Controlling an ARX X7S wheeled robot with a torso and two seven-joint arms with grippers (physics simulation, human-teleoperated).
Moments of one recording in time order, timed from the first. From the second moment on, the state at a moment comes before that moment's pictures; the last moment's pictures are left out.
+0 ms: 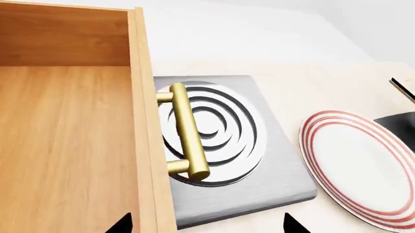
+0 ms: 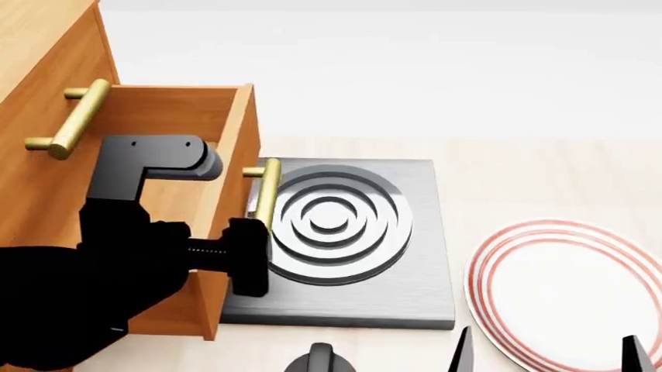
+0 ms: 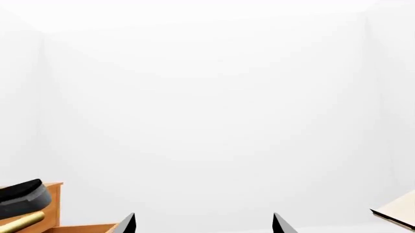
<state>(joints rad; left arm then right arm) -1.04 -0.42 0.73 -0.05 -1.53 -0.80 -0.77 0.09 1.10 -0.85 -0.91 0.30 -0.27 1.21</state>
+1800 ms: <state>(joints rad) -1.09 -0.29 0.85 0.09 -1.12 -0.51 -0.57 0.07 1.11 -0.82 -0.91 0.30 -0.28 1.20</state>
